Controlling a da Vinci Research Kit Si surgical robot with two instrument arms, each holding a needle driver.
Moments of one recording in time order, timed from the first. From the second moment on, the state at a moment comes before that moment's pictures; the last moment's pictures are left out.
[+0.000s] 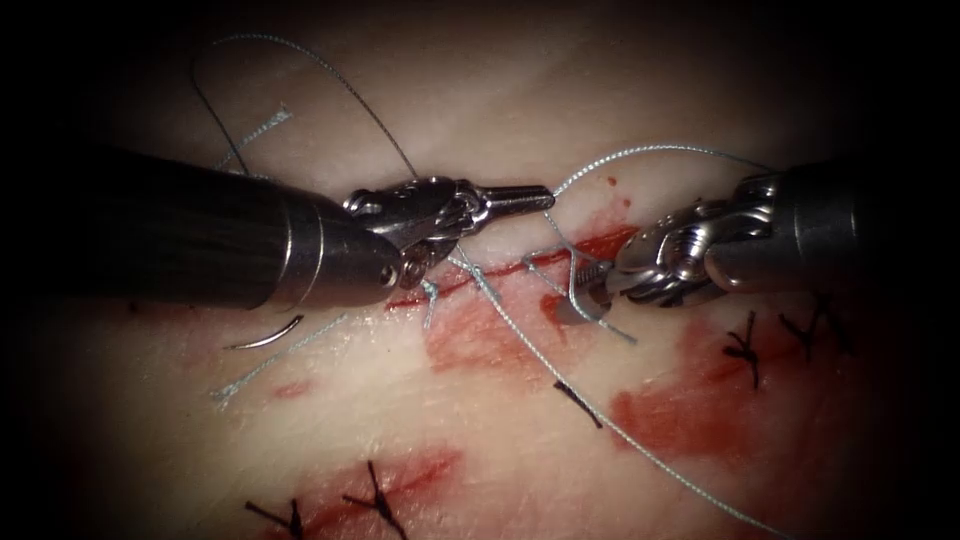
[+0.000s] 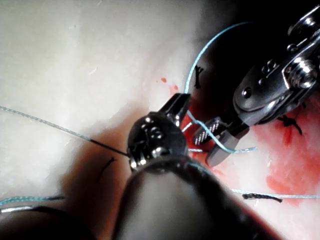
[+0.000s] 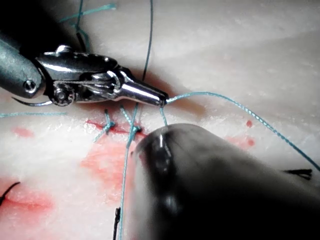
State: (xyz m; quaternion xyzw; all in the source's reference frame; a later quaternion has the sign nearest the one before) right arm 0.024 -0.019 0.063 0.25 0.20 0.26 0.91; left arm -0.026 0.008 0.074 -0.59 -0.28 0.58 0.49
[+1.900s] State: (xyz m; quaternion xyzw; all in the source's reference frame) right arm 0.027 -0.011 0.065 0.16 0.35 0.07 0.92; left arm -0.034 -0.010 0.066 -0.43 -0.53 0.66 0.32
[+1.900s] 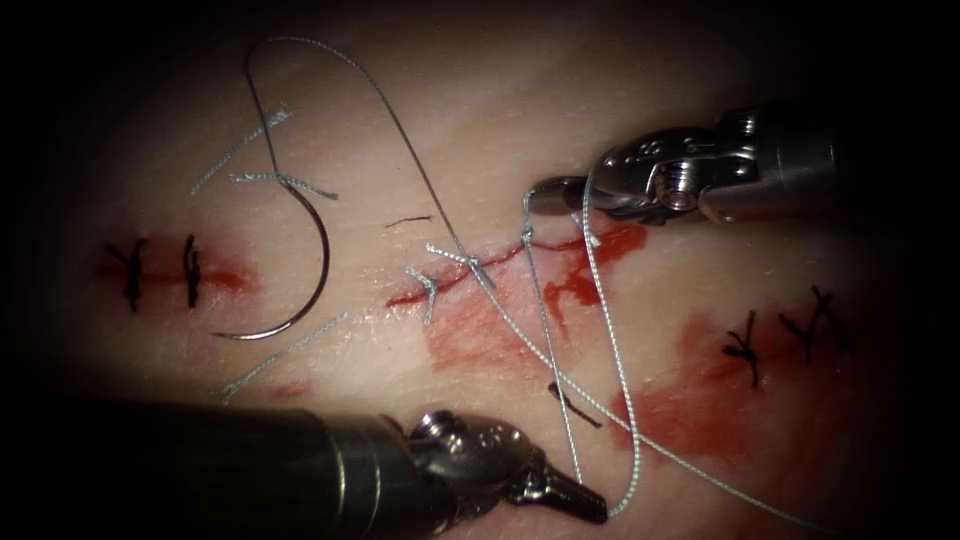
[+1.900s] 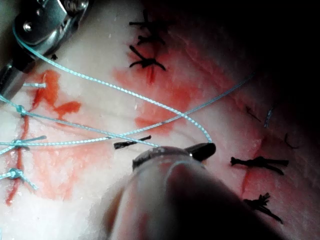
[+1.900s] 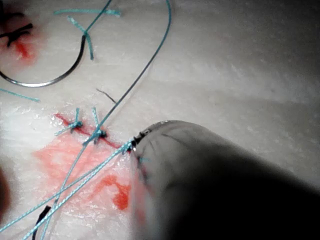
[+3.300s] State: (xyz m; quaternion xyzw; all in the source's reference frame) right arm 0.027 -0.010 0.070 0.08 0.26 0.33 0.91; left arm -0.037 -0.018 0.066 -0.35 -0.62 0.63 0.32
